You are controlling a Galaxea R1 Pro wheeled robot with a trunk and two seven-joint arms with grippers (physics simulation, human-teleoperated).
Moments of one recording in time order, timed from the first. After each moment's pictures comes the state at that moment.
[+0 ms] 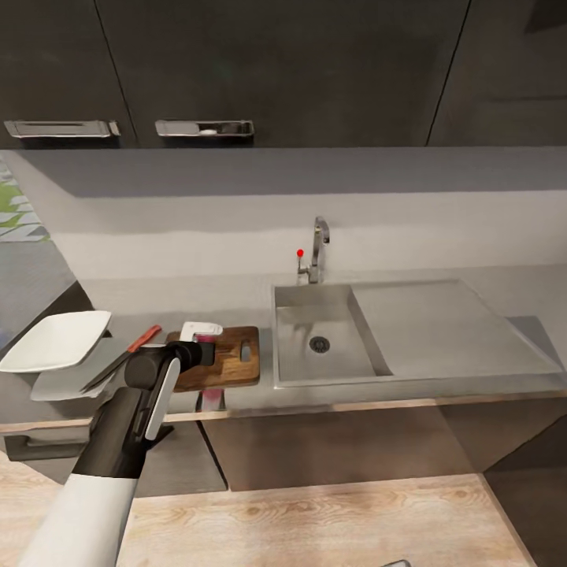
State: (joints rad) left arm -0.67 -0.02 -0.07 -1.44 0.03 1.00 0.00; right arm -0.13 0.04 0.09 -0.48 0.10 -0.25 0.01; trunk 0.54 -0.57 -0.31
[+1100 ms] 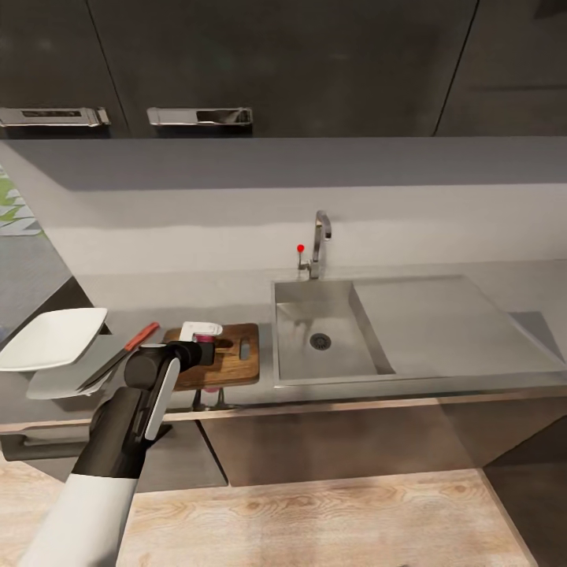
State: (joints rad) left arm -0.67 -0.02 -0.07 -1.44 0.03 0.99 0.00; right arm -0.13 0.03 0.09 -0.46 0.10 -0.25 0.01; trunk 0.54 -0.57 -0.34
